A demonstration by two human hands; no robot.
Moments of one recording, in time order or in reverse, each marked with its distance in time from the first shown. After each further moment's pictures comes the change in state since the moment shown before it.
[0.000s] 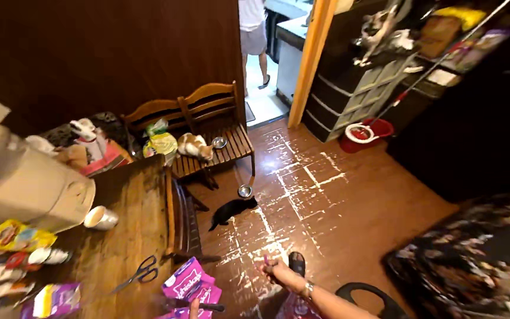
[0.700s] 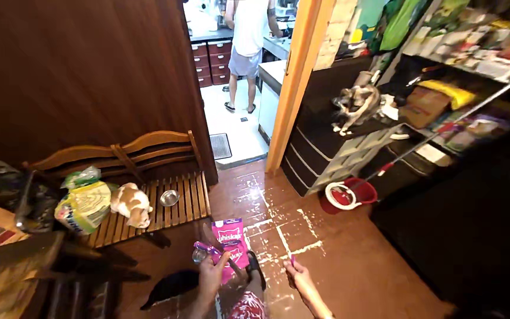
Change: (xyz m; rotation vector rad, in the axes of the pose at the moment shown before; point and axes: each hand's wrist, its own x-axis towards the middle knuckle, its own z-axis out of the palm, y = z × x) left_hand 0.183 0.202 0.633 -0.168 -0.468 -0.052; right_hand 0.138 -0.324 -0.467 0.097 0.504 -0.302
